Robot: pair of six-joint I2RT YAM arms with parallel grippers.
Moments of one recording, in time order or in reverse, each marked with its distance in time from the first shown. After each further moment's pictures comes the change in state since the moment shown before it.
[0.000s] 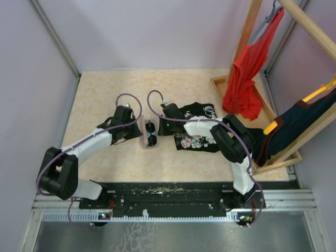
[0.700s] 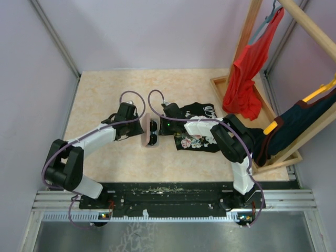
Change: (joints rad) left arm -0.011 0.092 0.063 0.012 0.001 0.019; right arm -0.006 0.000 0.000 -0.002 -0.002 0.000
